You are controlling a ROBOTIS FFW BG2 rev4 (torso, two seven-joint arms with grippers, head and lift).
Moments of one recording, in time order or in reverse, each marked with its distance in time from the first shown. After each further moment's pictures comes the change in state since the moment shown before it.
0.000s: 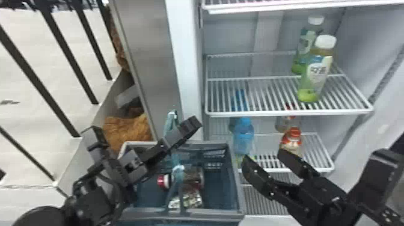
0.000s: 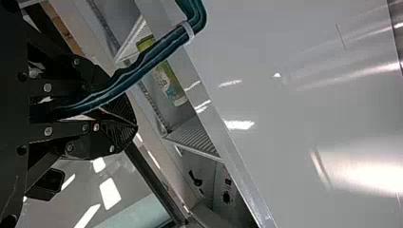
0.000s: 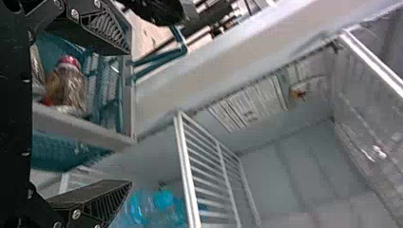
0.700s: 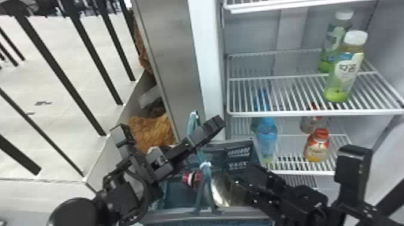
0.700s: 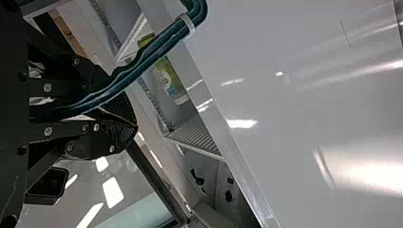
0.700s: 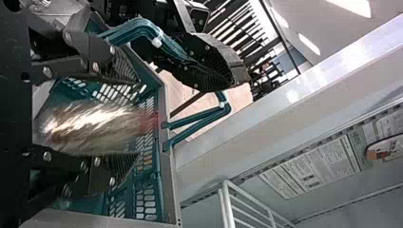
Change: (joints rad) left arm -0.008 0.004 -0.007 0.000 -0.001 0.002 0.000; right arm -0.139 -0.017 0.135 0.007 -0.097 0.254 -0.006
